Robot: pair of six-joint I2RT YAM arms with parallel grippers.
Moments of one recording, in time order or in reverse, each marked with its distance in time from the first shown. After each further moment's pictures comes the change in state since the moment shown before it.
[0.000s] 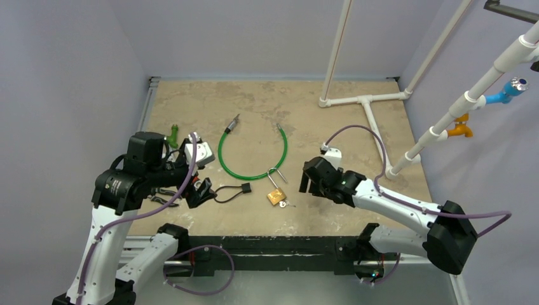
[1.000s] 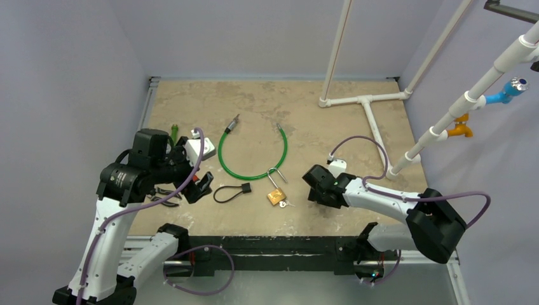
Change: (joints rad) left arm 0.001 0.037 -0.005 -0.027 -0.180 -0.026; right arm -0.042 0.120 -0.103 -0.045 0.022 0.153
